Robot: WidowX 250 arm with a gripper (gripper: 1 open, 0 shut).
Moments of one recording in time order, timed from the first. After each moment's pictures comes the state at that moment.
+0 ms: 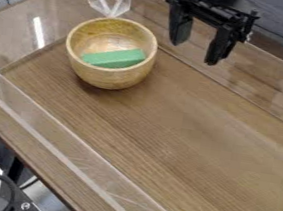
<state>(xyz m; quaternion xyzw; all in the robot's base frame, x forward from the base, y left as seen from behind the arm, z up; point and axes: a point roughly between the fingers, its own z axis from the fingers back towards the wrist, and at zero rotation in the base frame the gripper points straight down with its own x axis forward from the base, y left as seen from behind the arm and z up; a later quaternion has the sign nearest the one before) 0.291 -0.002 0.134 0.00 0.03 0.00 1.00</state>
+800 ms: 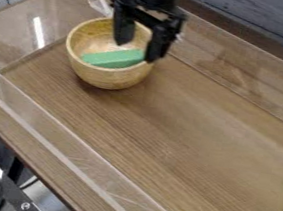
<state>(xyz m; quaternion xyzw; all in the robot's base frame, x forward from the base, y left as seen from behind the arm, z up) 0.266 0.080 0.106 0.00 0.07 0.03 1.00</state>
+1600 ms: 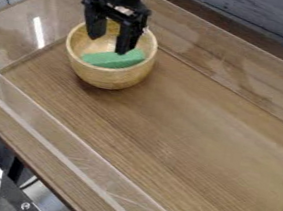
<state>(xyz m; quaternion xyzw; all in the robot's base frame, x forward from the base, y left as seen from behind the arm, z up) 0.274 0.120 0.084 0.01 0.05 0.05 1.00</state>
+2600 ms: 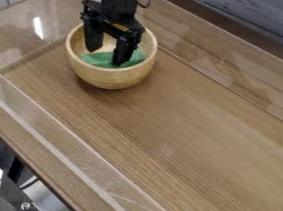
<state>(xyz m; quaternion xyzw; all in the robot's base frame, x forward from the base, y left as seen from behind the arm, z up) 0.286 0.138 0.049 0.02 0.05 0.06 1.00</state>
